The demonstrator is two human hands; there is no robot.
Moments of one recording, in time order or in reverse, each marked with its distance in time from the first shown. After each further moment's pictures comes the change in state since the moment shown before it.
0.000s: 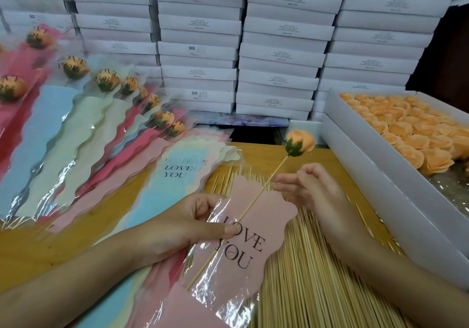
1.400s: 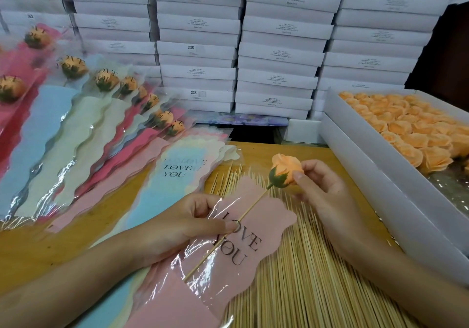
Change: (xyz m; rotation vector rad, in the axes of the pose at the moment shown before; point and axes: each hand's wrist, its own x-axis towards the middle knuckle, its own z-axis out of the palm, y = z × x) left_hand -0.001 -0.001 0.000 0.018 0.026 -0.049; right_hand -0.002 0.003 -0.007 -0.102 0.055 -0.065
